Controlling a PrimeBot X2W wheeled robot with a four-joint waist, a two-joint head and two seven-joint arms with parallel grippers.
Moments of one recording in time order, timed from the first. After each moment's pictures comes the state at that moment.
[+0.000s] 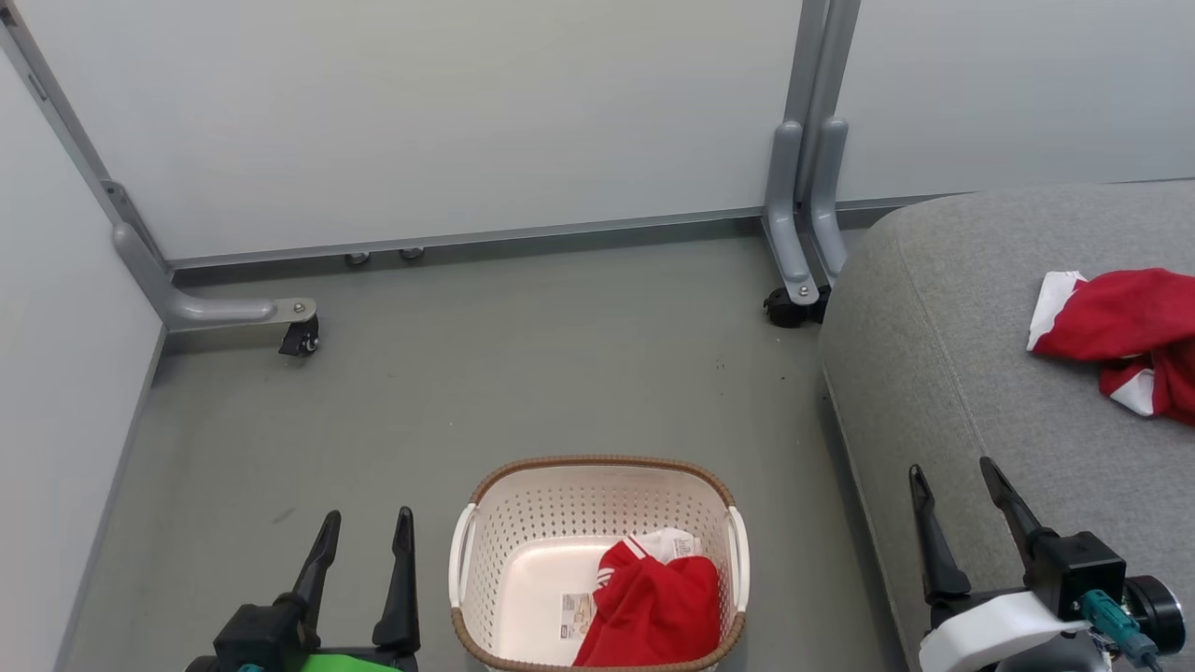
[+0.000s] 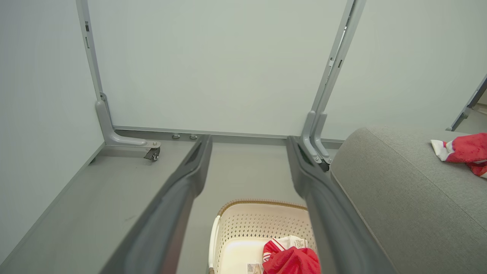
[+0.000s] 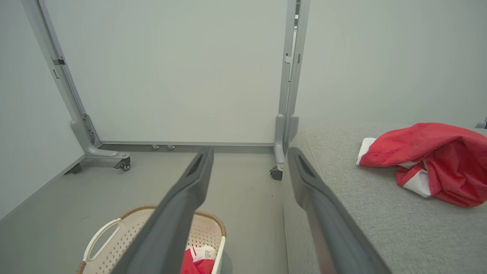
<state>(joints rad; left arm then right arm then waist) 0.09 0.05 -0.13 0.19 -0.27 -0.09 -0.26 0.07 -0.07 -0.01 0.17 0.06 0.13 -0.26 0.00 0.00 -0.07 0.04</state>
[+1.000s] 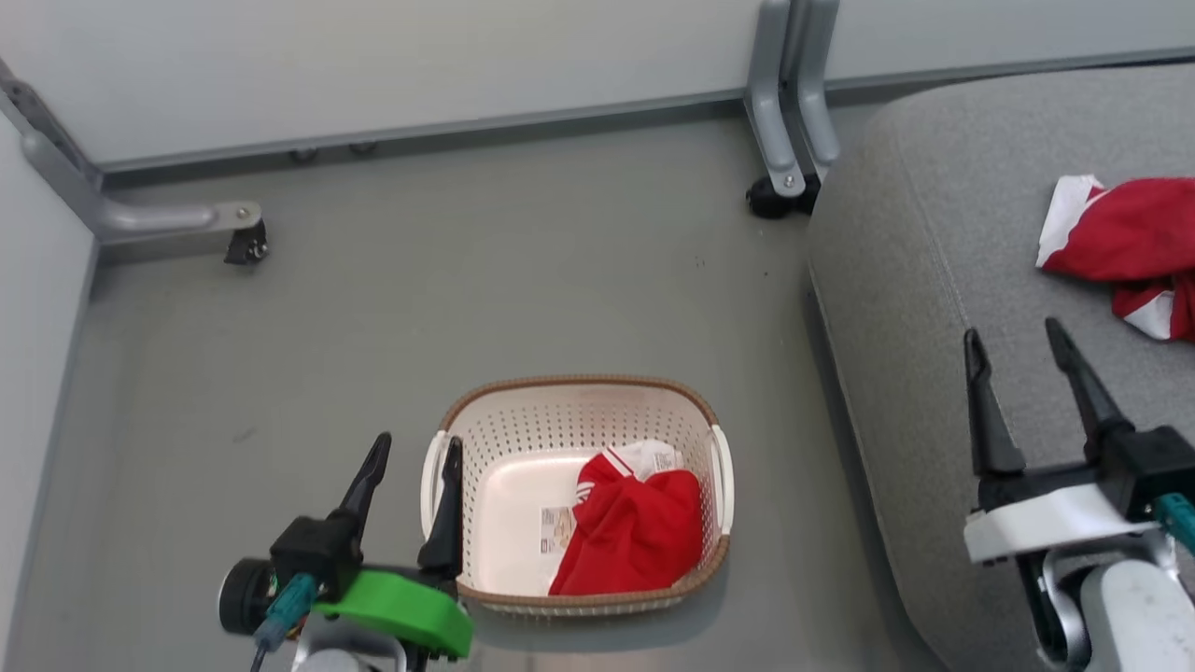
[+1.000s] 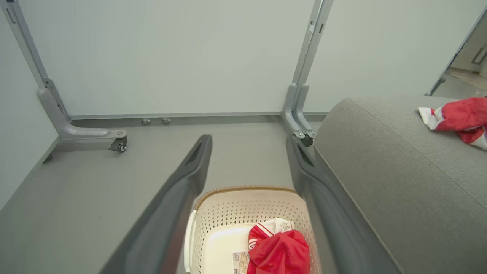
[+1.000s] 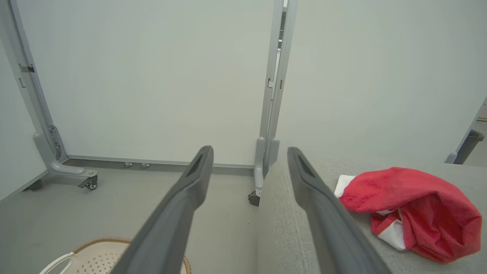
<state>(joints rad) -0.07 0.05 -0.21 0.27 -0.25 -0.09 -0.26 -0.06 -0.13 -0.05 0.06 0.04 0.13 -0.26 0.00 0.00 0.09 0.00</state>
